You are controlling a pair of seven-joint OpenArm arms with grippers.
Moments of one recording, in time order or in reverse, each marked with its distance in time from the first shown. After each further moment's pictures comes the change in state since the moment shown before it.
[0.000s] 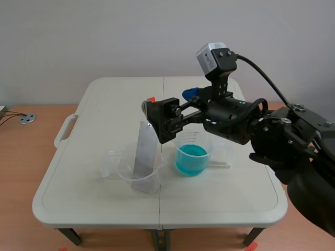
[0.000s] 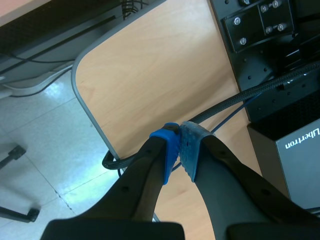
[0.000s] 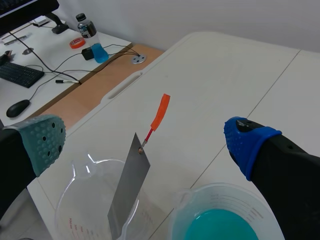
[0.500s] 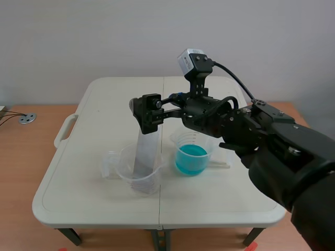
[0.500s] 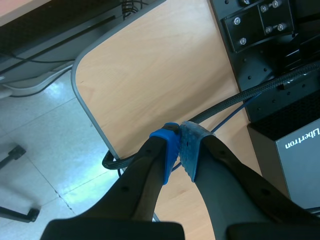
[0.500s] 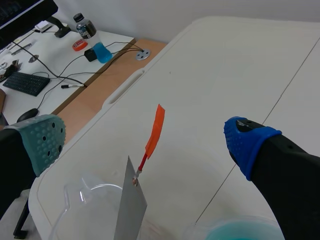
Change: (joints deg) left arm 0.0 0.0 0.0 0.0 0.0 0.0 0.0; right arm 9.2 -7.7 -1.4 -15.8 0.4 0.1 0.0
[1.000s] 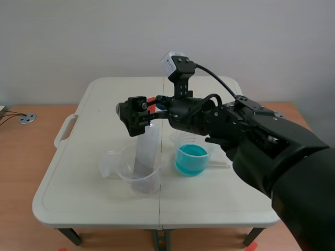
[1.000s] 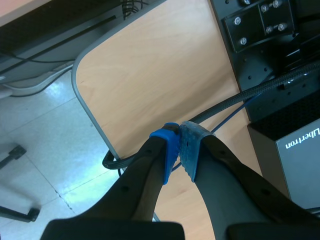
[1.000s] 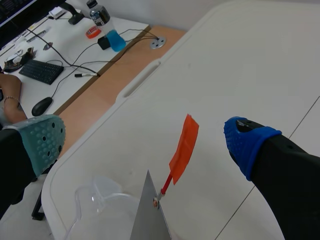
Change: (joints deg) left arm 0.0 0.0 0.0 0.0 0.0 0.0 0.0; right arm 3.7 -2.5 -2.8 -5.1 1.2 1.6 -3.5
